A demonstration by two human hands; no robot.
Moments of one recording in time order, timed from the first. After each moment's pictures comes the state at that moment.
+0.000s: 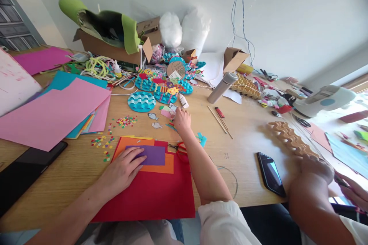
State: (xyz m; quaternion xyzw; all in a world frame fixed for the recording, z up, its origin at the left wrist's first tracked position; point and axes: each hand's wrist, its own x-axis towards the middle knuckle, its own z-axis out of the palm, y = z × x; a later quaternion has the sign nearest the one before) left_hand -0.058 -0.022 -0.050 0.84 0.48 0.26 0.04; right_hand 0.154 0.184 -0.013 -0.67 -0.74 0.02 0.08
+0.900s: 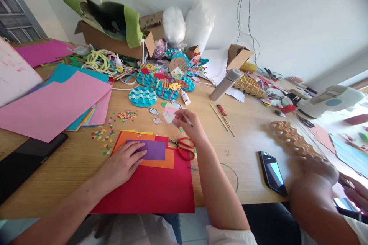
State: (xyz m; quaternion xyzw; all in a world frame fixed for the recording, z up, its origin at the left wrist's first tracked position) left_hand -0.056 -0.022 -0.050 0.84 0.48 0.24 0.03; right_hand 0.185 0.124 0.012 -0.50 -0.68 0.41 0.35
